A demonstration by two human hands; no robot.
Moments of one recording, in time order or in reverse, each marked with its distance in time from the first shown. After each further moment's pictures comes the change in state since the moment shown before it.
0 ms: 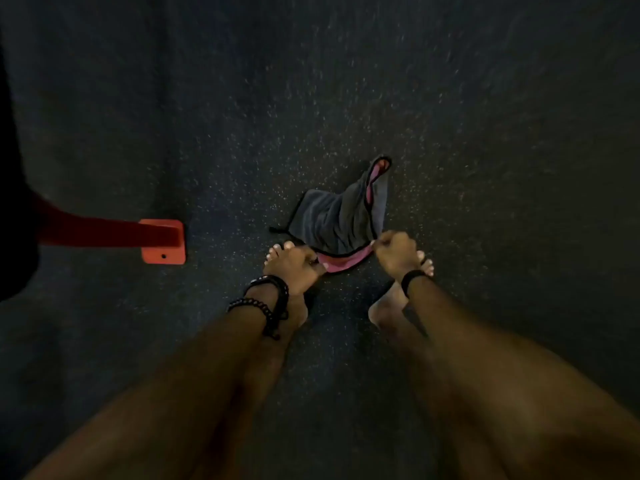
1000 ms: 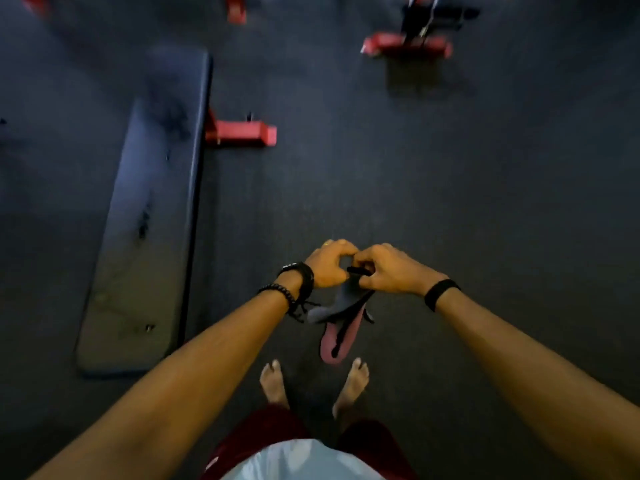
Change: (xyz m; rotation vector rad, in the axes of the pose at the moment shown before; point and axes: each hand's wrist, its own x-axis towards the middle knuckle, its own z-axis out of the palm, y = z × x) left_hand -0.371 0.259 -0.249 0.086 0.130 0.727; right_hand -0.431 -0.197 -0.339 -0.512 -0.008 -0.752
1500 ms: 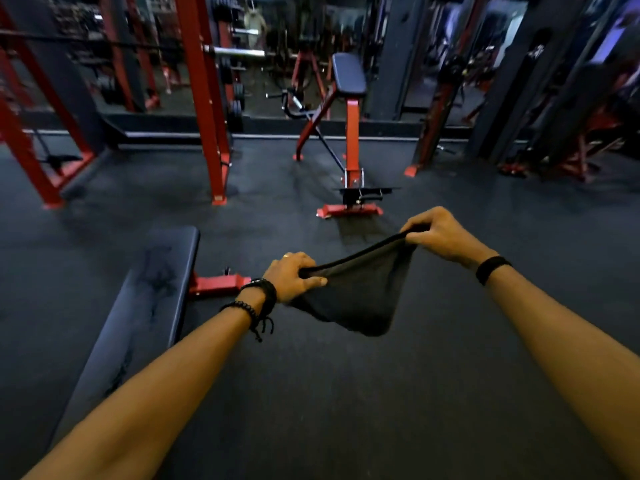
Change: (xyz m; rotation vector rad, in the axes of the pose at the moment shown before) left_hand -0.045 0.139 -0.172 0.348 0.461 0.277; right_hand -0.147 -0.035 -0.227 0.114 0.828 -0.101
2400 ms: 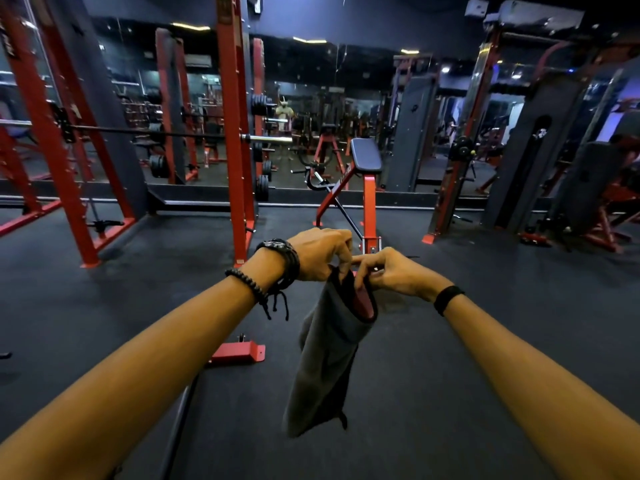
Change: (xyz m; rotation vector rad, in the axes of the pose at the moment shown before) left_hand 0.020 0.118 -0.181 0.483 0.012 0.402; right_hand 0.088 -0.080 0.008 0.144 -0.333 -0.207
